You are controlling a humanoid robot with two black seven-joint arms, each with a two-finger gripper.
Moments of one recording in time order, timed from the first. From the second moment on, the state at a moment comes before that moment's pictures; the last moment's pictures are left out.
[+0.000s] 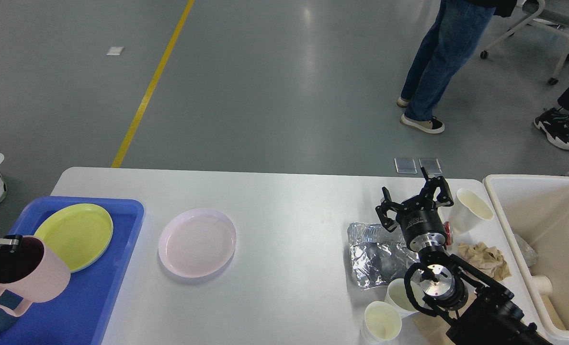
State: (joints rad) left arm -1.72 0.88 1.26 -1.18 0.49 -0.75 -0.07; right arm 0.40 -0.13 0.81 0.81 0.04 0.14 0.53
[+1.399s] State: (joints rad) left arm -1.18 0.83 0.89 -0.88 0.49 -0.64 -0.10; right arm 0.40 -0.13 0.81 0.81 0.04 0.14 0.53
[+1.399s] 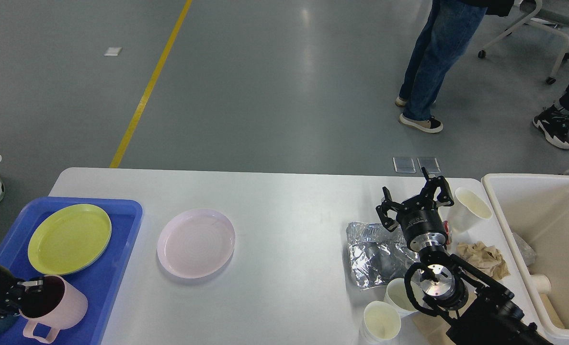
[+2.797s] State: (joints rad) left arm -2.30 0.45 1.62 -1.44 0.07 -0.74 -0.09; right arm 0.40 -0.13 0.81 0.81 0.04 0.14 0.53
